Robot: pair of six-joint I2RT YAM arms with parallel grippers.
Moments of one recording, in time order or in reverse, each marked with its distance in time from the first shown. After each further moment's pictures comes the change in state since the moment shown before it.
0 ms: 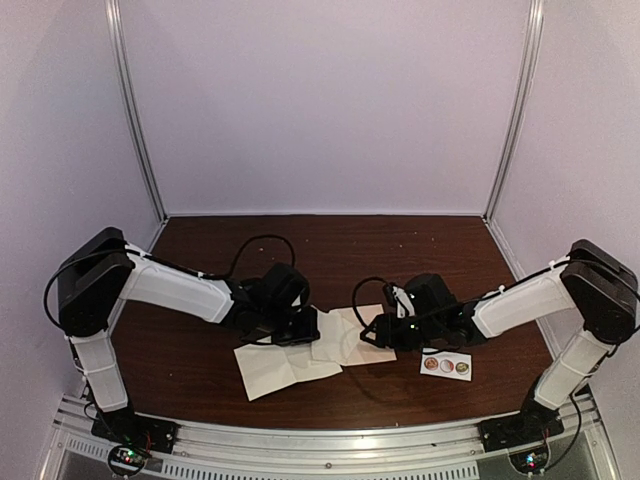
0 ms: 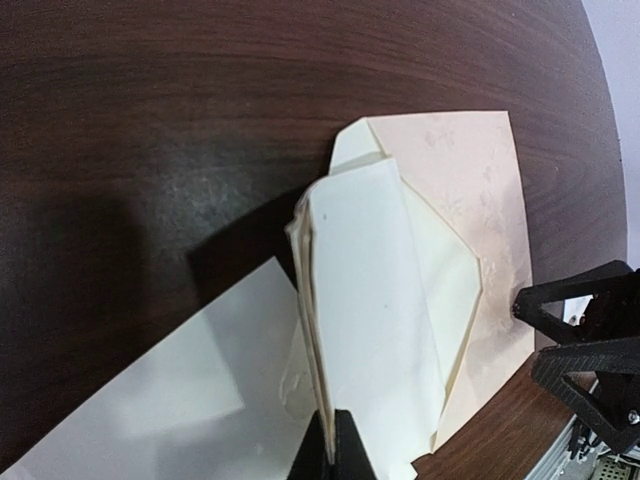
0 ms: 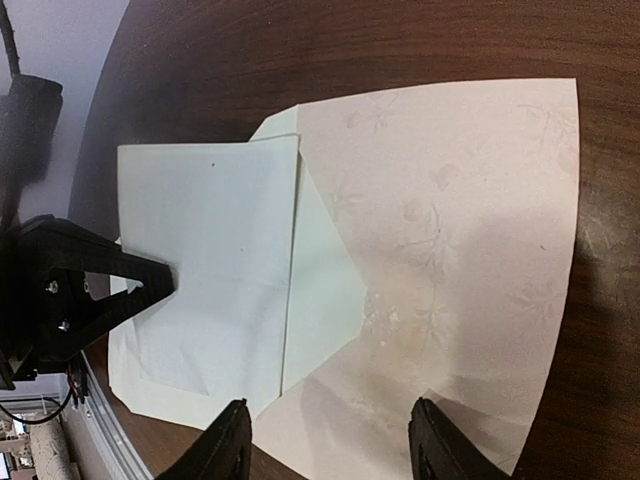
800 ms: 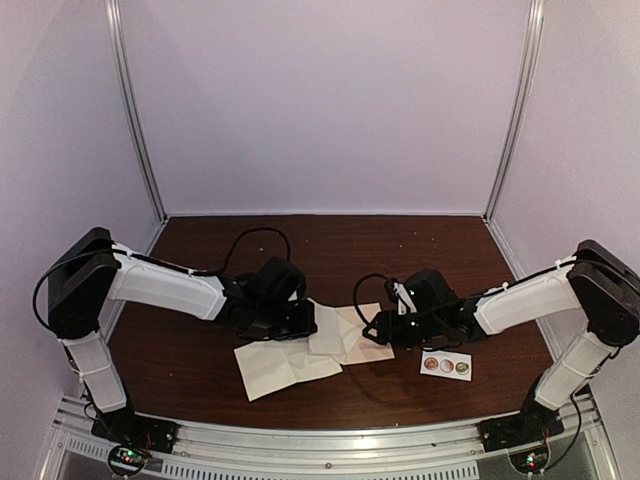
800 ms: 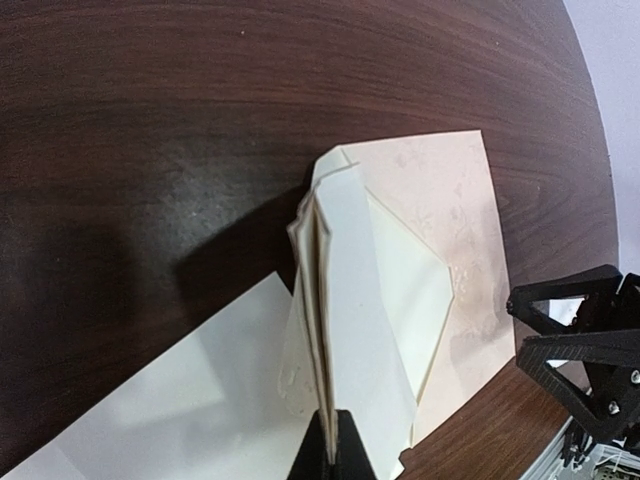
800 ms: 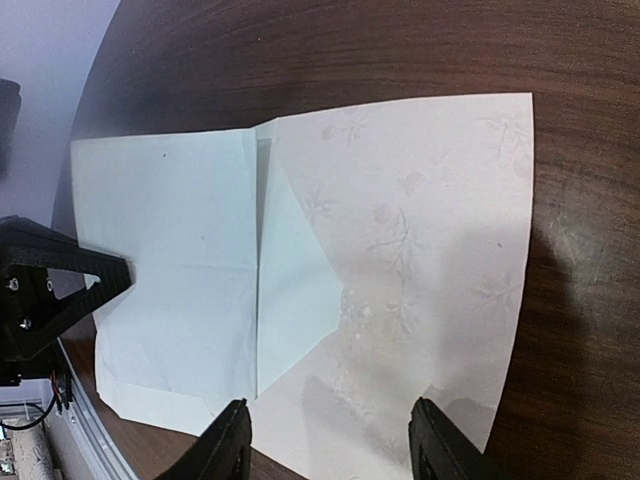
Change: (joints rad) left arm 0.000 -0.056 -0.005 -0.023 -0.044 0.000; right arm 0.000 -0.029 0.023 -0.072 0.053 -0.038
